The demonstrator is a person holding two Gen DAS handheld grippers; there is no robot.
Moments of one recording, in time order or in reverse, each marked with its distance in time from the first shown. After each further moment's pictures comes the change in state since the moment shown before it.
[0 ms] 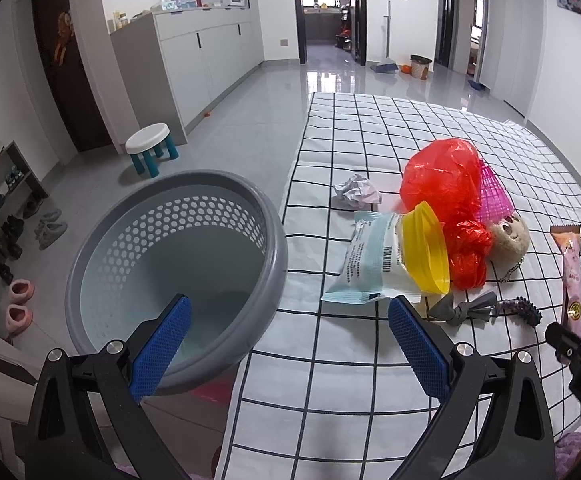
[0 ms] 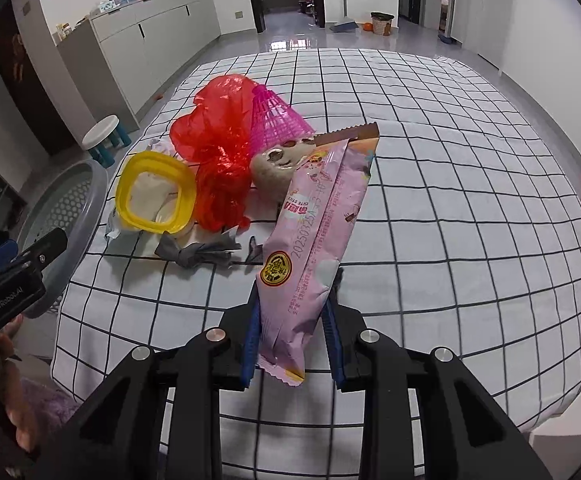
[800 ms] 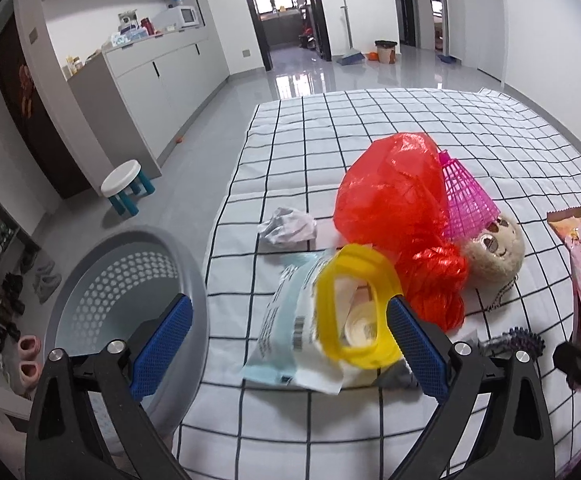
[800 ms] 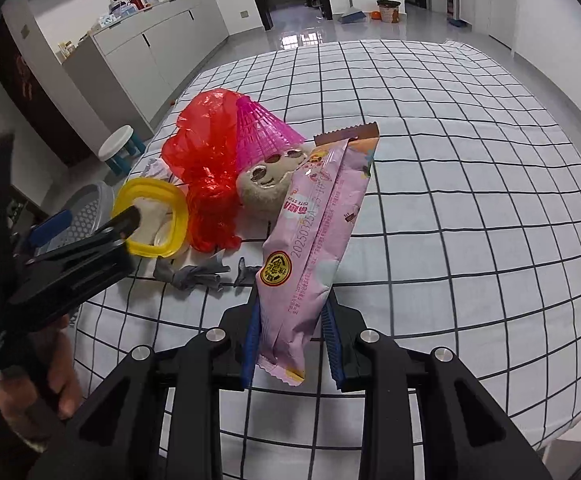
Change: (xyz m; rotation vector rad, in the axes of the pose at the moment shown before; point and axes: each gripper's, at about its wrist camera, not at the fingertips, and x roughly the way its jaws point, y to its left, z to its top) left arm 0.040 -0.077 0.032 0.176 -0.031 0.006; right arm 0.013 -0.026 0.018 0.051 0.024 0.120
